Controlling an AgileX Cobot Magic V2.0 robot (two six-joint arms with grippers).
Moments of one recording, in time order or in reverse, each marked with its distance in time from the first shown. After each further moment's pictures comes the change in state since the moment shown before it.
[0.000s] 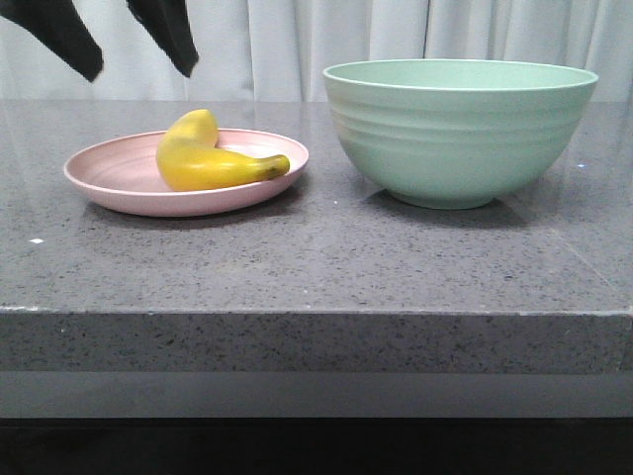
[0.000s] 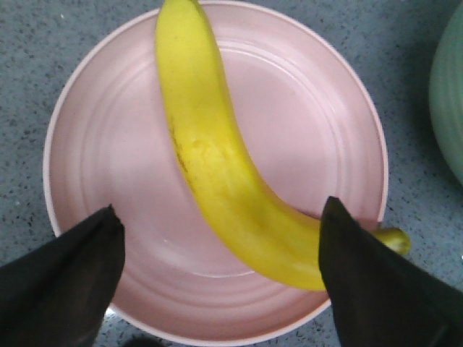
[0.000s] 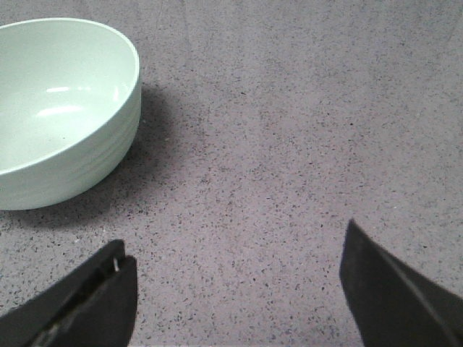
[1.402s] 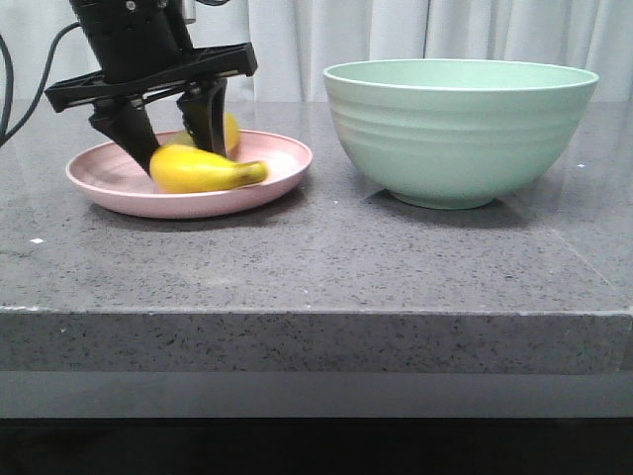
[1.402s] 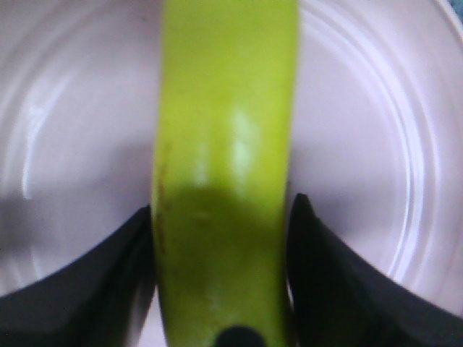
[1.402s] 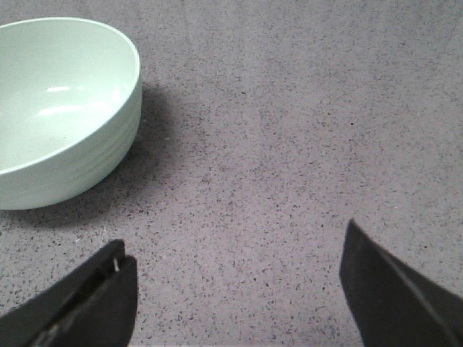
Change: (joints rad) left arm 0.000 0.267 -0.125 -0.073 0.067 -0.075; right arm 0.000 0.000 0.000 0.000 0.000 0.000
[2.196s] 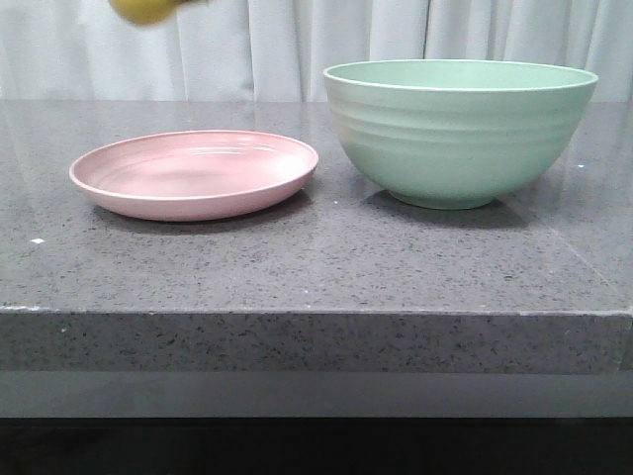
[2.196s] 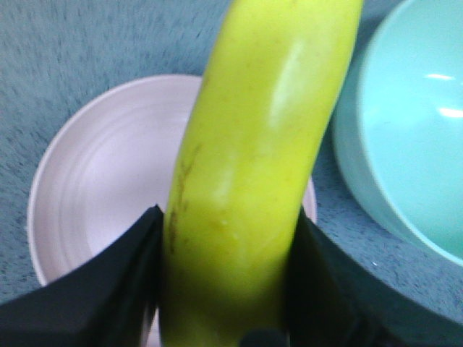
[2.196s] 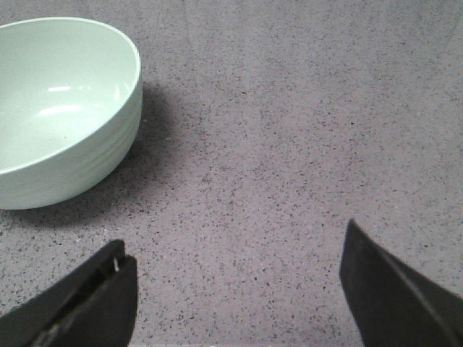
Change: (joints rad) left arm -0.015 -0.304 -0.049 -0.004 0.021 0.160; right arm 0.000 0.000 0.000 0.008 0.000 0.000
